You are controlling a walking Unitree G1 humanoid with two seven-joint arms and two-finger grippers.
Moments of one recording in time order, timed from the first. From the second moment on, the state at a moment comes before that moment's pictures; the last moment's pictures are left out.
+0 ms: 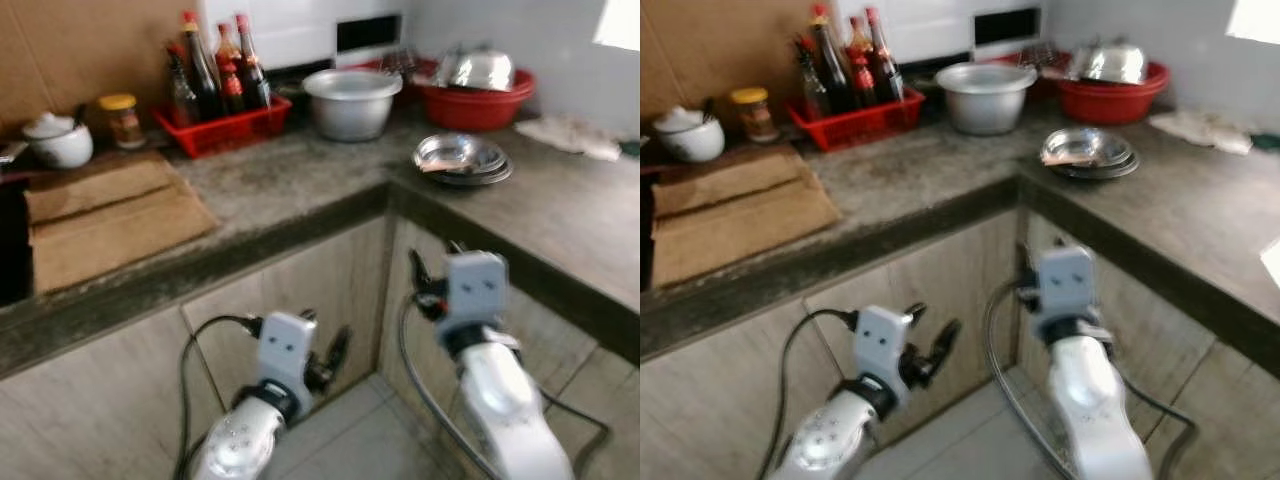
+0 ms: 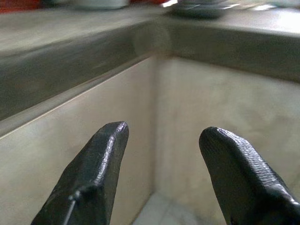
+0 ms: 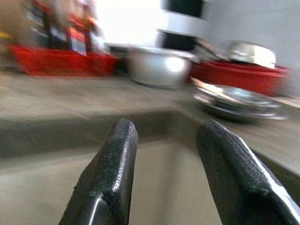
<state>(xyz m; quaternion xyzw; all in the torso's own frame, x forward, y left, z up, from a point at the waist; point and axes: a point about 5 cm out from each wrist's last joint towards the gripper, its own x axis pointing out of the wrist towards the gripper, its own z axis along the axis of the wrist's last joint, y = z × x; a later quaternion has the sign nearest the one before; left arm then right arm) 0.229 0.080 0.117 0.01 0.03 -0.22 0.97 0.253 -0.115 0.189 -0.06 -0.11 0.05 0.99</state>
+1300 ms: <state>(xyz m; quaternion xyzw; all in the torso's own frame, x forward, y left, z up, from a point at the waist) 0.228 0.069 0.134 0.04 -0.03 -0.24 0.97 0.263 -0.131 0.190 0.00 -0.10 0.02 1.00</state>
